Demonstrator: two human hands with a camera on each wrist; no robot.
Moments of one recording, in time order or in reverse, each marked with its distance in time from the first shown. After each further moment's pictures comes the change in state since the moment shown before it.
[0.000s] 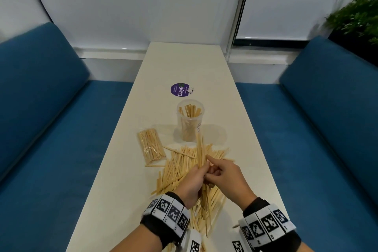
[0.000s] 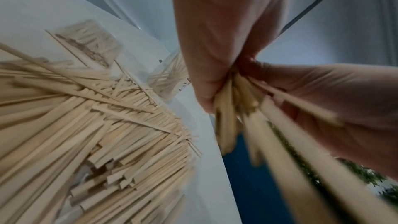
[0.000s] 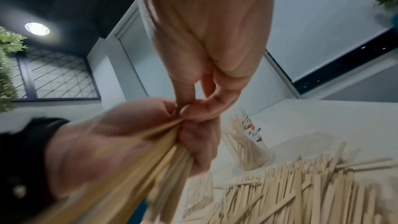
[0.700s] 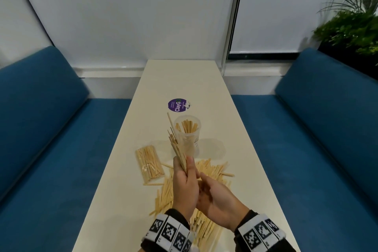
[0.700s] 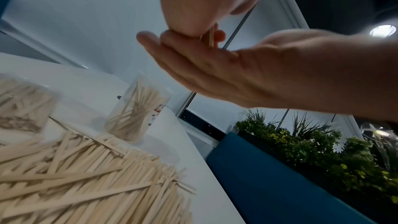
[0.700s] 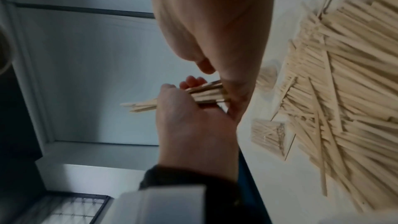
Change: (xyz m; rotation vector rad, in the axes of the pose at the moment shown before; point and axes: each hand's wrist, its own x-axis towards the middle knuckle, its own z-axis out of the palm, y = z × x) left_hand -0.023 0.032 0.013 0.147 0.432 0.696; right_hand 0.002 -0.022 0.012 1.195 -0.273 0.492
